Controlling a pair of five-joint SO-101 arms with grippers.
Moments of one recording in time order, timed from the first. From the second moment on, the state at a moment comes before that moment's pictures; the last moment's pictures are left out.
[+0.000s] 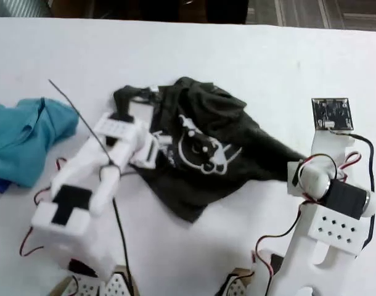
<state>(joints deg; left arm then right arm) 2.8 14.9 19.1 59.9 2.6 18.0 -50.2 36.3 82.7 21.6</state>
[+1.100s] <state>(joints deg) 23.6 13.1 4.9 96.7 -33.0 18.0 -50.2 36.5 80.5 21.6</state>
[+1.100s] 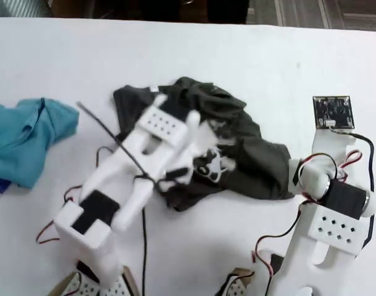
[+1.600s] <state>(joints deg) 28.8 12.7 17.0 80.9 -20.9 18.5 -50.2 36.5 80.5 21.6</state>
